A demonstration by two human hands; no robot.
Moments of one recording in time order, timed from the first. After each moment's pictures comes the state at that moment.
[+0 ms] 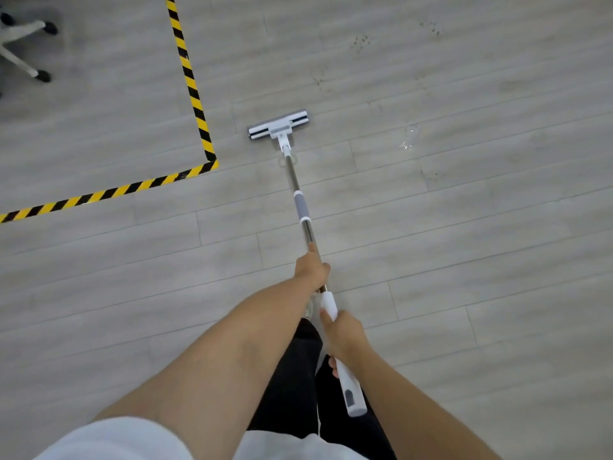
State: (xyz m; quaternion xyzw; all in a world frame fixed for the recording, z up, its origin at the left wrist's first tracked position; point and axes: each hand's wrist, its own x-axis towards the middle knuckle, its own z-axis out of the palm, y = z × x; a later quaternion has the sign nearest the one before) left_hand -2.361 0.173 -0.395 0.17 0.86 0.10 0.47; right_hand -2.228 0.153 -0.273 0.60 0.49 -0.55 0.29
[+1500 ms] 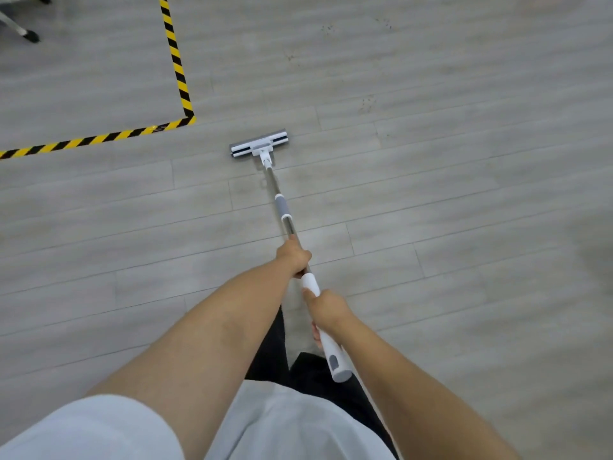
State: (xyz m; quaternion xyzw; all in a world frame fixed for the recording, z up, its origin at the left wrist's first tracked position) left_hand -2.054 -0.040 -0.346 0.07 0.84 0.19 0.50; right_hand -1.918 -0.054 -0.245 0.58 0.53 -0.56 0.25
